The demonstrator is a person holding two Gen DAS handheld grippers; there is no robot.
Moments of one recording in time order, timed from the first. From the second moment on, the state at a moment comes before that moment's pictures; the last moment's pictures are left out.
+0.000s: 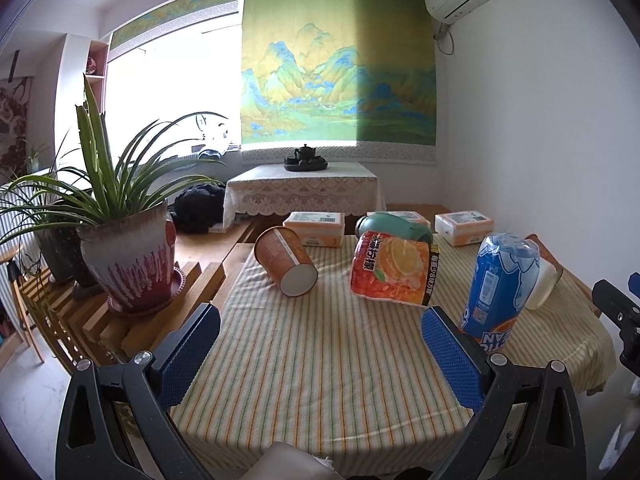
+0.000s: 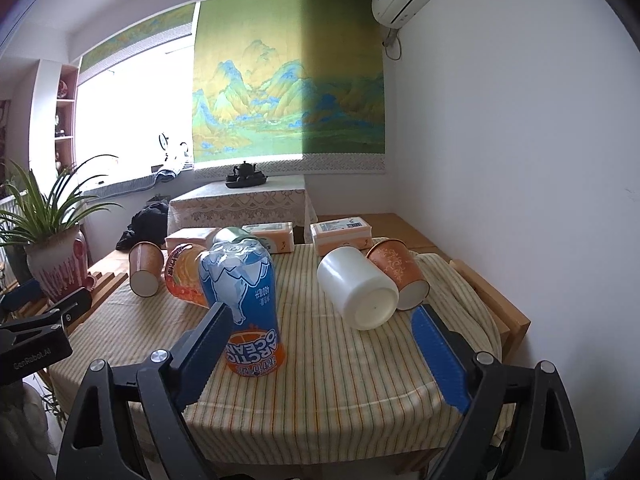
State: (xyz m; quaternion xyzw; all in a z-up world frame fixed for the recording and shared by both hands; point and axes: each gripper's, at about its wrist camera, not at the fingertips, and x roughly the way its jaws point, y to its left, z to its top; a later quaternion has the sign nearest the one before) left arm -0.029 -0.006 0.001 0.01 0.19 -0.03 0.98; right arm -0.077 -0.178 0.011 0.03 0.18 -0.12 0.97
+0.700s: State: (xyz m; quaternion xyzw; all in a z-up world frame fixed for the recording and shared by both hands) left arm -0.028 -0.004 0.000 0.00 0.19 -0.04 0.98; right arm -0.075 -0.180 0.008 0.04 0.19 -0.12 0.97
